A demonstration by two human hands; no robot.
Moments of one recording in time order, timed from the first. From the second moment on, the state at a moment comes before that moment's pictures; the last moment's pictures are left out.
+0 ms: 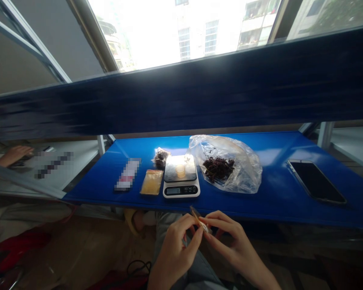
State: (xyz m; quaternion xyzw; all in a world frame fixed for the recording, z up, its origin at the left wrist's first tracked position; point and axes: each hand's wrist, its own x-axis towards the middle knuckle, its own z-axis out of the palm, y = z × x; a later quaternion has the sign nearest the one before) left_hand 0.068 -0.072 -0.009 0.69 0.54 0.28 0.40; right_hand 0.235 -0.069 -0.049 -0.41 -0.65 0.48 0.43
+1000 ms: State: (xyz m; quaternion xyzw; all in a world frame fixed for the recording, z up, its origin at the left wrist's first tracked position) left_hand 0.096 -0.067 -0.027 0.65 0.57 0.43 0.28; right_hand 0.234 -0.067 -0.042 -0.47 -0.62 0.35 0.52
